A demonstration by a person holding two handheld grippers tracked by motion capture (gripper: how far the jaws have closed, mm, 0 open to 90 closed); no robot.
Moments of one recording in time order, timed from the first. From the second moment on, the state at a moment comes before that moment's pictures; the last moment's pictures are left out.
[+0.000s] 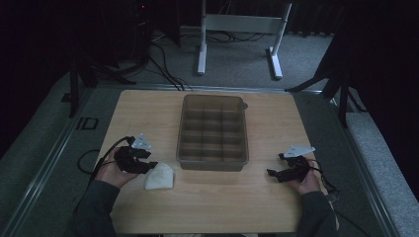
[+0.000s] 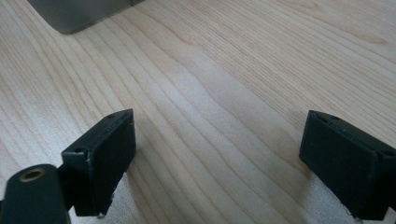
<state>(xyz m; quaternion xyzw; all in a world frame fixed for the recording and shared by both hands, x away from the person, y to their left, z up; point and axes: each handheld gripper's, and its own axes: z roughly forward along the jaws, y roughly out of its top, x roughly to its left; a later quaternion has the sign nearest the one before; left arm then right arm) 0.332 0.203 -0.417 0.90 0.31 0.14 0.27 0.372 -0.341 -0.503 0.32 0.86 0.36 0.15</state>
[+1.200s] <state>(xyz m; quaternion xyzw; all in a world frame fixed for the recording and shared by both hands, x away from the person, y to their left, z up) 0.327 0.187 -0.420 0.94 0.25 0.11 0.22 0.372 -0.341 -0.503 0.32 0.86 0.36 0.15</state>
